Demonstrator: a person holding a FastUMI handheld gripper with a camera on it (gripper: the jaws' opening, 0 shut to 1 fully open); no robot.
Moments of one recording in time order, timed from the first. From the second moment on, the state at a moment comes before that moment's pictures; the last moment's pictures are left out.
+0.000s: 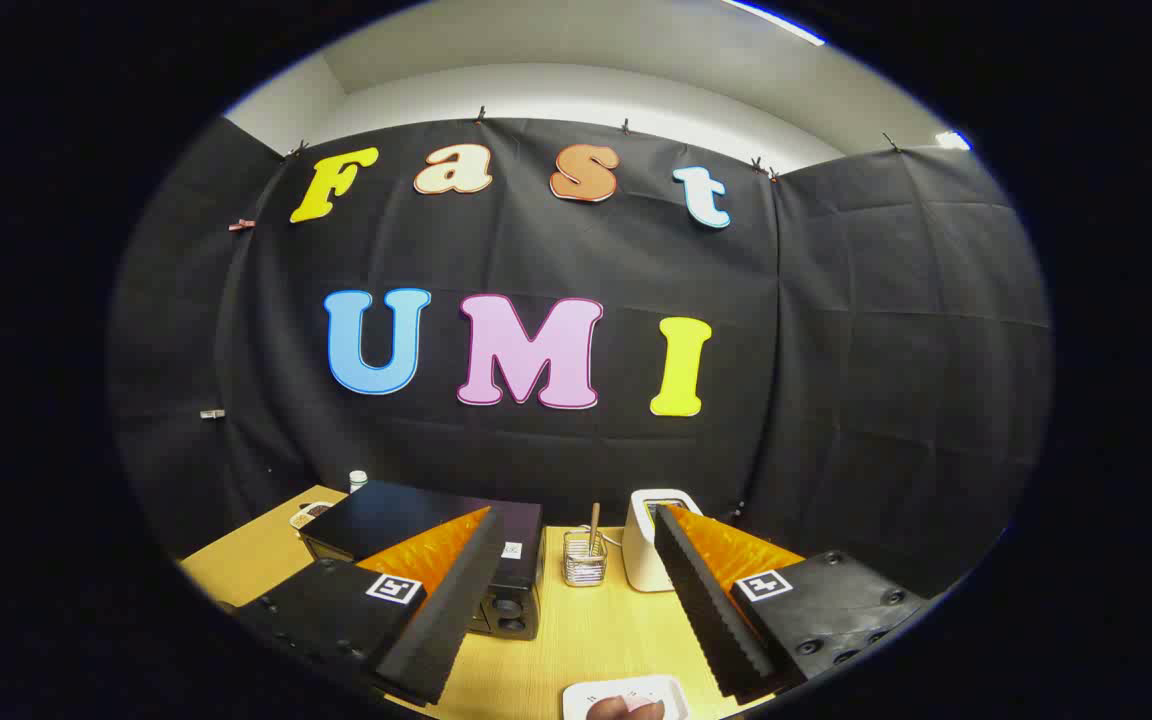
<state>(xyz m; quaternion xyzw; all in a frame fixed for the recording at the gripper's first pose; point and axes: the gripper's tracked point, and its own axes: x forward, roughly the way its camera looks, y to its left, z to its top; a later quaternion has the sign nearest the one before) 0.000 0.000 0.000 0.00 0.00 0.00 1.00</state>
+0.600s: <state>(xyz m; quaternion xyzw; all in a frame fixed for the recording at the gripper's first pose) -0.011 0.005 0.005 0.00 -0.01 0.01 1.00</state>
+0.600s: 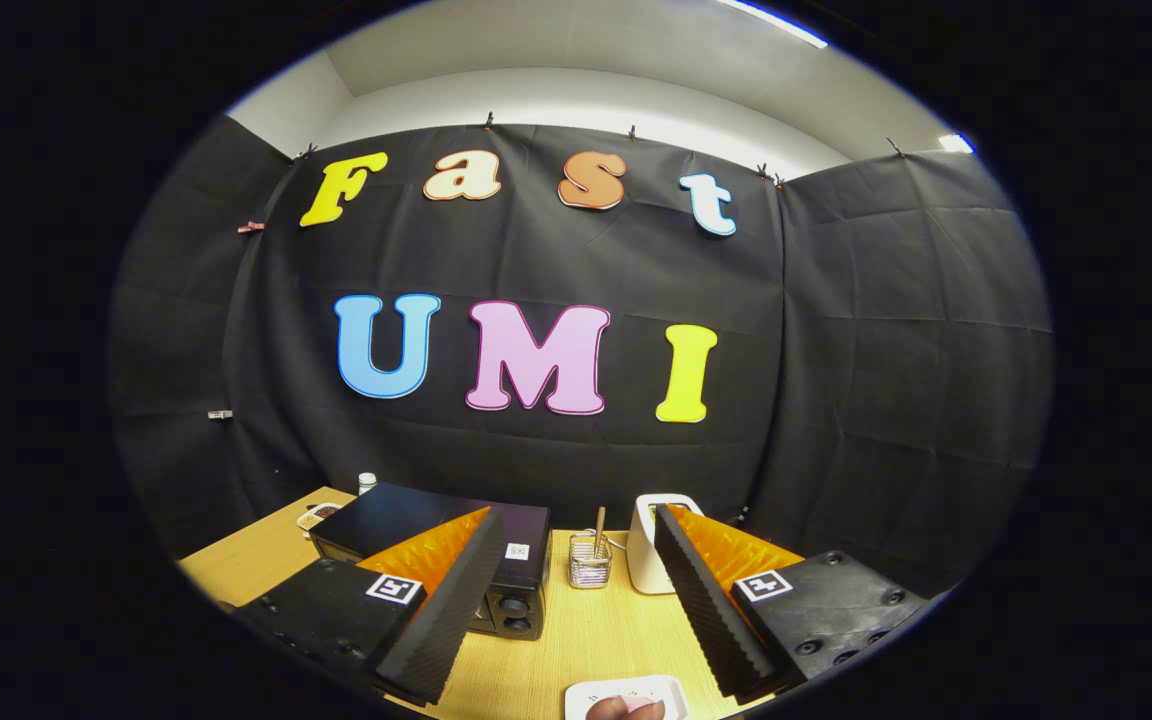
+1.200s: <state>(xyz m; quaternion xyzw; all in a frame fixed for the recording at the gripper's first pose) -0.005 0.053 -0.001 0.00 0.00 0.05 1.00</state>
